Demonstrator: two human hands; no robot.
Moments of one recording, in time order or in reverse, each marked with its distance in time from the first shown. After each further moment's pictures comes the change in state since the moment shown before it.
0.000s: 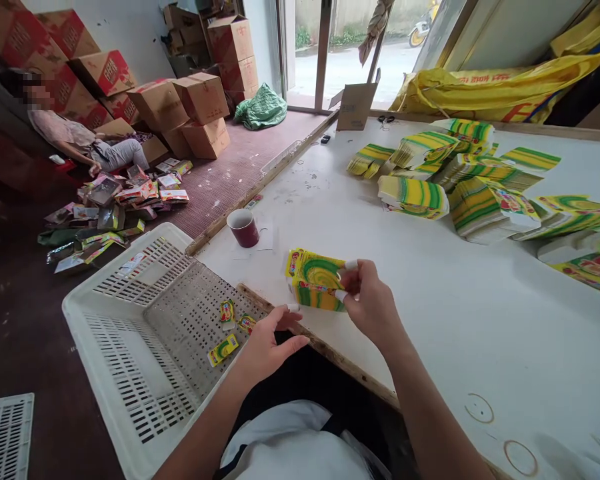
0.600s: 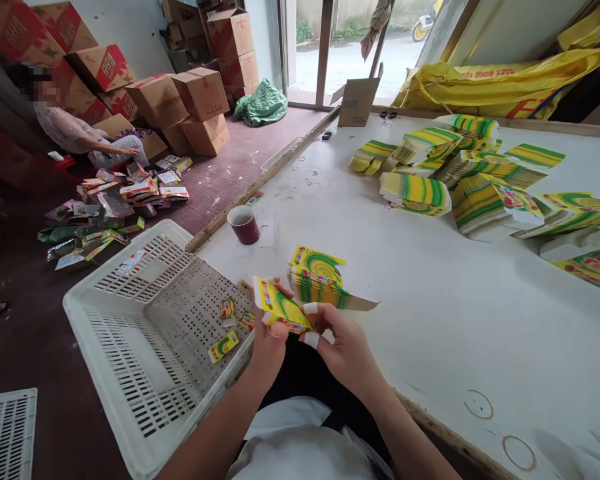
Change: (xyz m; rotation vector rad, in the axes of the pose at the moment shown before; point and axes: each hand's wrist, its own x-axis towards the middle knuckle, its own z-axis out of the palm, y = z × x) left_hand 0.013 0.019 0.030 -0.492 0.404 0.241; right_hand -0.057 -0.026 0.032 0.276 -0.159 -0.070
